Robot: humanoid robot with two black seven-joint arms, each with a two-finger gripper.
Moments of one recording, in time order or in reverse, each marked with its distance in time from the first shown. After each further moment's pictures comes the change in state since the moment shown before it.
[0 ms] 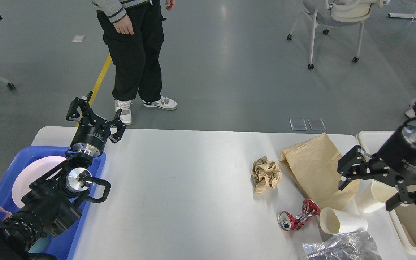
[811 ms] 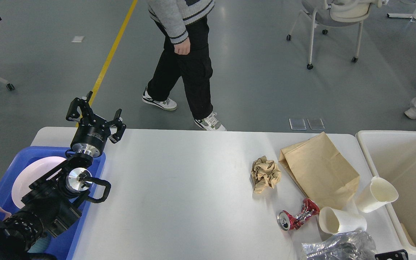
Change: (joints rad) left arm 0.000 0.000 0.000 0.000 0.000 0.001 0.000; right arm -1.035 -0.571 0.502 0.008 0.104 -0.570 0.075
